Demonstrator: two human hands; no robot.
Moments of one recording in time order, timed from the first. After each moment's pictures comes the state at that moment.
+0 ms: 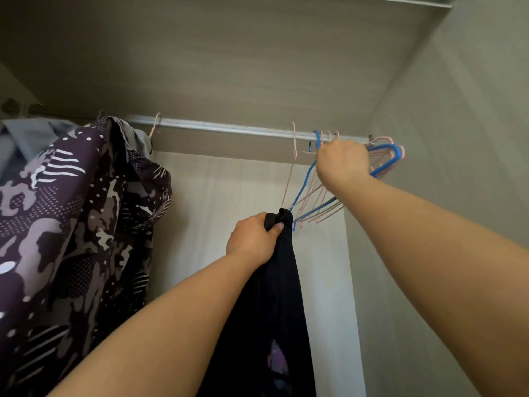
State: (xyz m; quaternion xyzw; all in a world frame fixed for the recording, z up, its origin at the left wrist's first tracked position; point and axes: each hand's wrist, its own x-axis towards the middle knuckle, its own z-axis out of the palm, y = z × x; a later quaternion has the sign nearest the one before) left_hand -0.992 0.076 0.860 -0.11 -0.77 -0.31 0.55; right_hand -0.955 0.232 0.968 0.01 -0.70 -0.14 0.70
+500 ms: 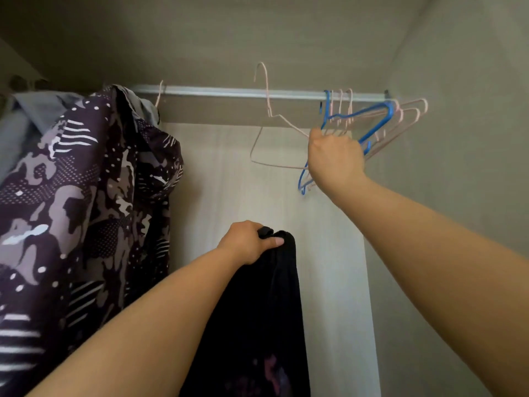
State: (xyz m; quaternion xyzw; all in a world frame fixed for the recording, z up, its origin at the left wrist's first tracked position) left_hand -1.000 0.035 0.814 -0.06 -0.88 -0.24 0.41; right_hand -0.968 0.205 0.913 0.12 -0.69 -0.02 0.71
